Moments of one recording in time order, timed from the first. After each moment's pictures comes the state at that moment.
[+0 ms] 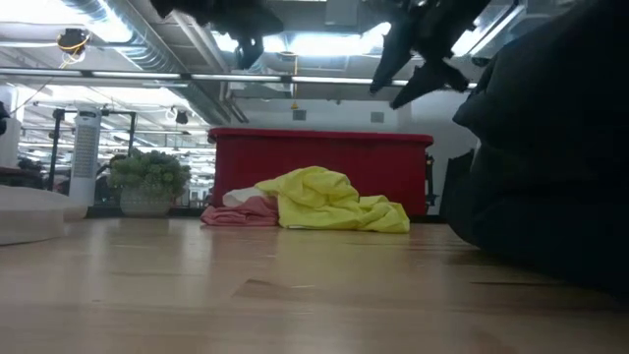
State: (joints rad) left arm 0.39 1.26 1.09 -0.36 0.57 -0.02; right arm -0.08 1.41 1.13 -0.57 0.32 0.81
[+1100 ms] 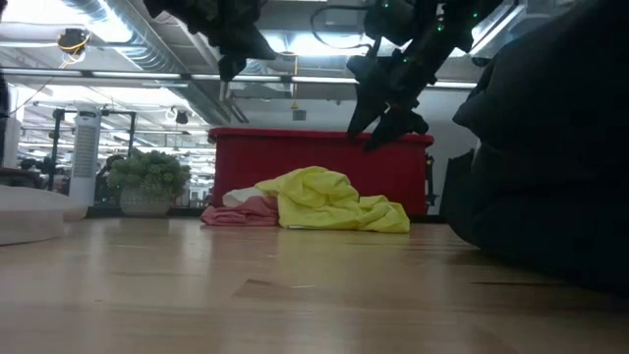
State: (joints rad) left arm 0.45 1.24 1.08 -0.44 0.38 -0.15; right arm -0.26 1.60 1.13 -0.41 0.02 0.51
